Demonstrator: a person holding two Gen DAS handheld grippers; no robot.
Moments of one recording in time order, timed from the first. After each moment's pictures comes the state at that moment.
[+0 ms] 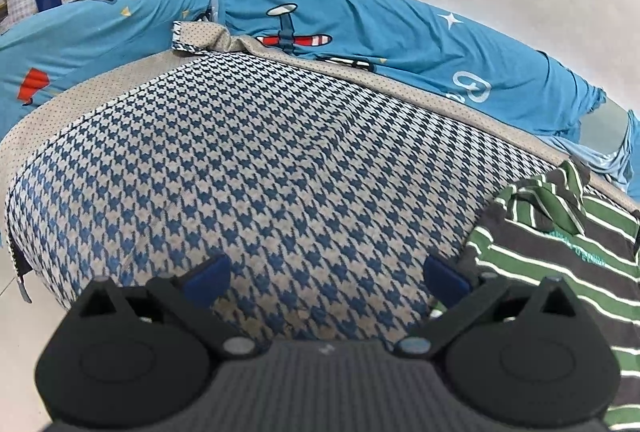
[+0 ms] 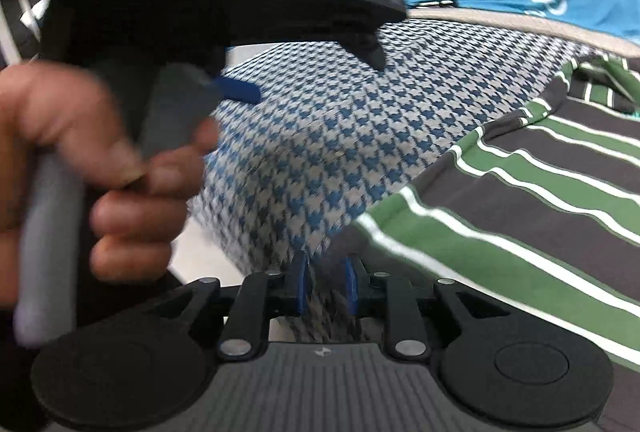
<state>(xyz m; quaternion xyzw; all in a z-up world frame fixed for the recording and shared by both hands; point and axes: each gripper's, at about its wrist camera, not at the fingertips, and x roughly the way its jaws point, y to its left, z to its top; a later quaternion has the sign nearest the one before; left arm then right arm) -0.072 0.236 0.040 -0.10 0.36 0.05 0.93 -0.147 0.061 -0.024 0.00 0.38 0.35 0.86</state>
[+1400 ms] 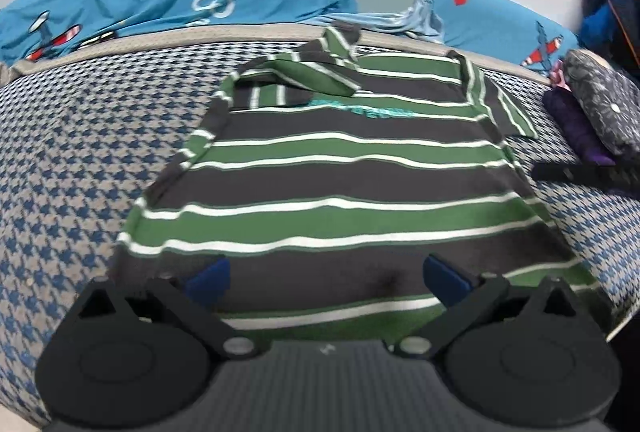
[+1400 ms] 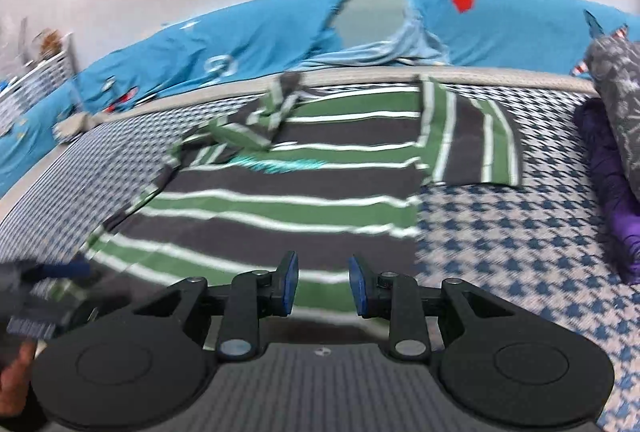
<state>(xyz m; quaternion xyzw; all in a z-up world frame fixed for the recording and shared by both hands) -0.101 0.062 0.000 0.03 0.40 -0.22 0.89 -0.105 -0.229 0.017 0.08 0.36 0.05 0.93</state>
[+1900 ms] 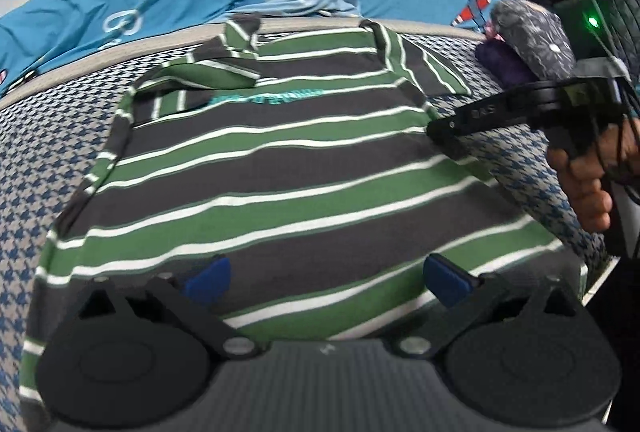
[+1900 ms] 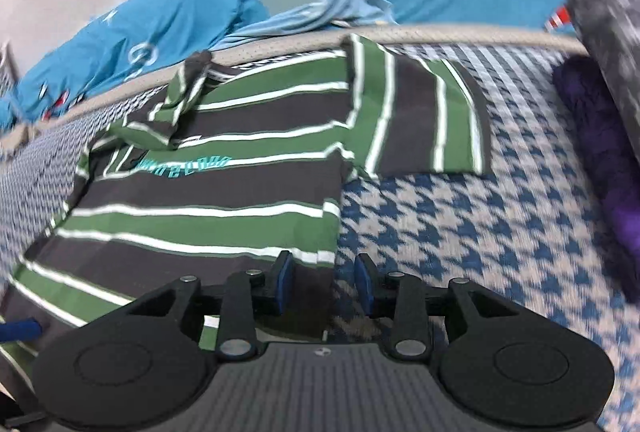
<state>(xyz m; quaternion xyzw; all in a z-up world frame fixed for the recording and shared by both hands) -0.118 0.010 -0.006 0.08 0.39 -0.30 0.86 -0.050 -0.265 -0.021 0.07 0.40 0.01 0.92</state>
